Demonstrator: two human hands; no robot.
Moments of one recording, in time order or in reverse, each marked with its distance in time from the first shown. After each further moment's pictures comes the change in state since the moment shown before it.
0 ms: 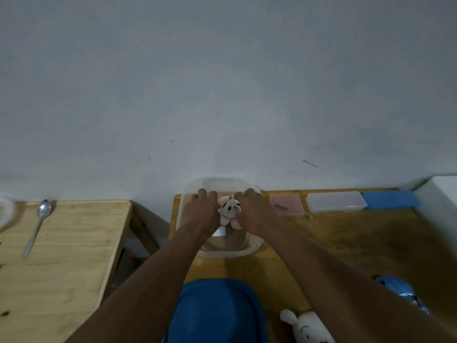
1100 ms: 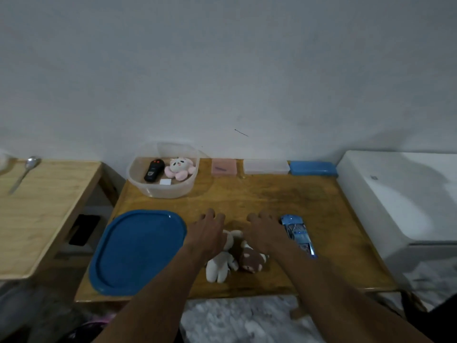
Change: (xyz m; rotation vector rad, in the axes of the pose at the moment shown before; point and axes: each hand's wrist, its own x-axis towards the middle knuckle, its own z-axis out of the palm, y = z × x) left_hand -0.206 0.218 0.090 0.051 -0.117 0.106; right_hand -0.273 0.181 0.012 -0.076 -0.143 0.062
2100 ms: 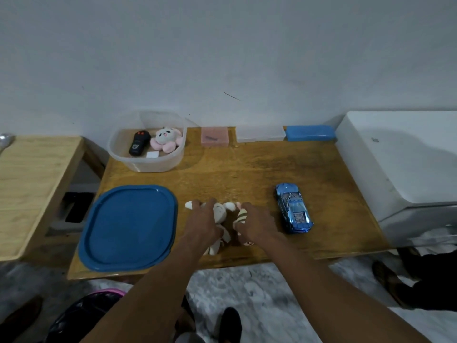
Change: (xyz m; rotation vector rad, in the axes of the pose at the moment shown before) left_hand -0.004 0.012 0.045 -0.379 -0.051 -0.243; right_hand -0.005 0.003 0.050 0.362 -0.041 0.261
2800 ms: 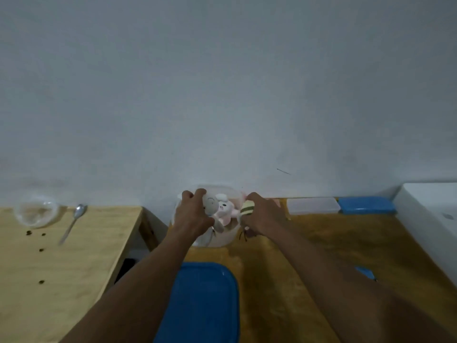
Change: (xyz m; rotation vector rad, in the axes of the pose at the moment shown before) left_hand 0.091 -0.076 -0.226 -0.014 0.386 0.020; right_hand 0.090 -0.209 -0.081 0.109 0.224 -0.208
